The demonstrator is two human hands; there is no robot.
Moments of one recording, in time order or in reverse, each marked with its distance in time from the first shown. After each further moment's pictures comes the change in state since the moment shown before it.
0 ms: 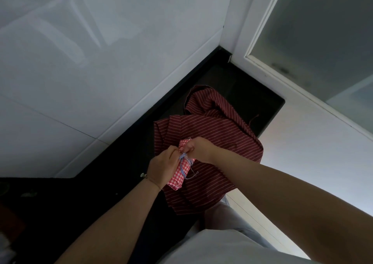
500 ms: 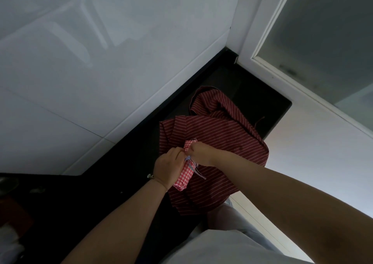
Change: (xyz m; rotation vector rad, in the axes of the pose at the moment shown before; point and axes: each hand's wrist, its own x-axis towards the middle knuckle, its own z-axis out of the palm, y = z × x) left_hand 0.000 0.000 0.012 0.116 0.106 -0.002; right_hand 0.009 -0.011 0.001 -0.034 -0.128 -0.091
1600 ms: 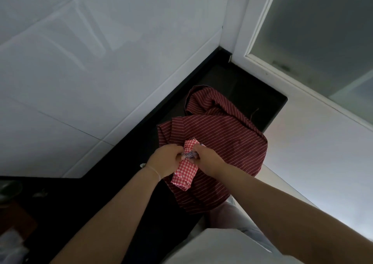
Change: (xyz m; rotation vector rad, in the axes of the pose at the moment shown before) left_hand 0.042 0.003 -0.052 -0.306 -0.697 -0.421; right_hand -0.022 0.037 0.039 0.010 0.343 0.015
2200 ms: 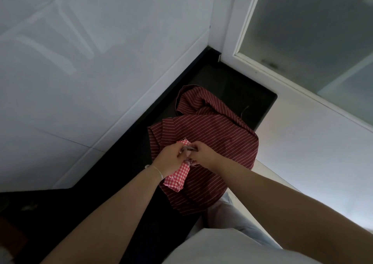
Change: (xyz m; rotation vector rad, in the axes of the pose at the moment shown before) left_hand 0.021 0.018 0.014 -0.456 -0.091 -0.066; right_hand 0.003 -0.007 -0.022 0.602 -0.076 0.231
